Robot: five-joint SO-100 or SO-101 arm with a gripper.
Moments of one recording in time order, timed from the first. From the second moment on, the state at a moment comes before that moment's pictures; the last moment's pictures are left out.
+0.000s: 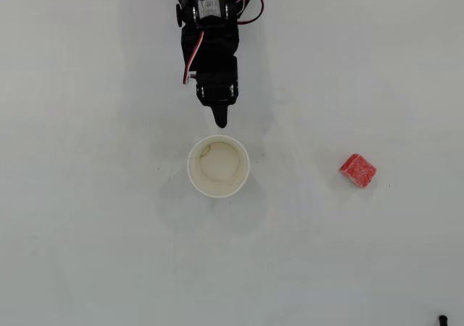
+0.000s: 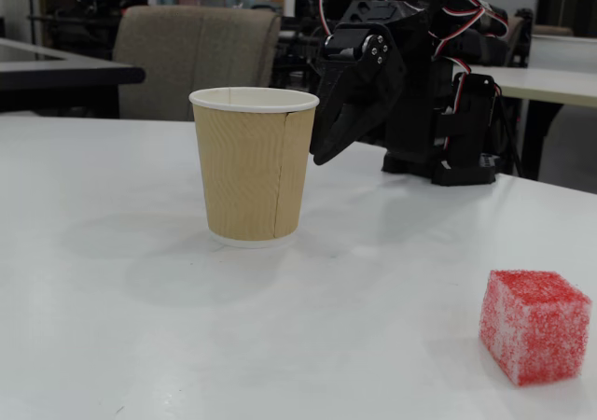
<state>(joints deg) 1.1 185.3 176.0 37.5 -6.7</state>
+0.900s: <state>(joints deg) 1.1 185.3 176.0 37.5 -6.7</state>
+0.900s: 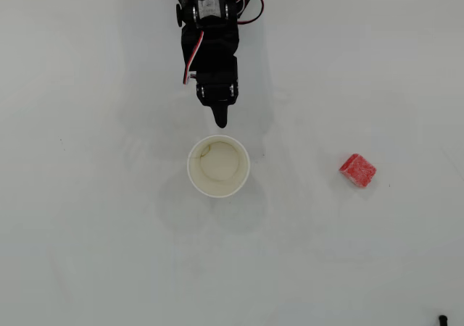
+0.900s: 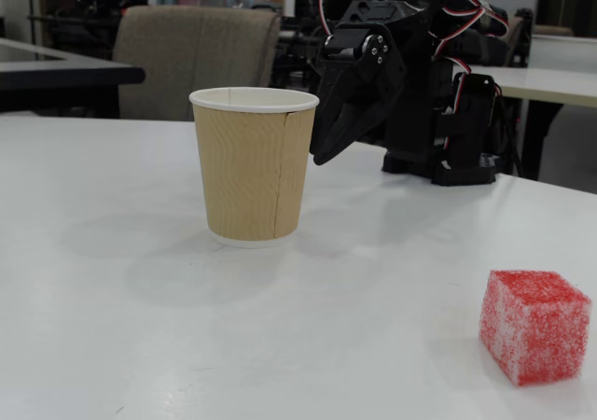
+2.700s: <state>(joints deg) -37.0 185.3 176.0 33.2 -76.2</state>
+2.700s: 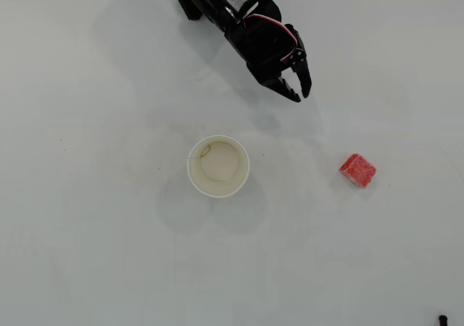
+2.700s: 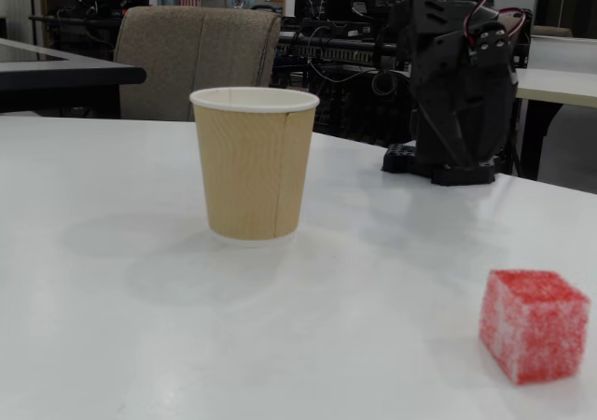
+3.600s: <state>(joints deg) -41.1 145.2 151.5 29.8 -80.4</state>
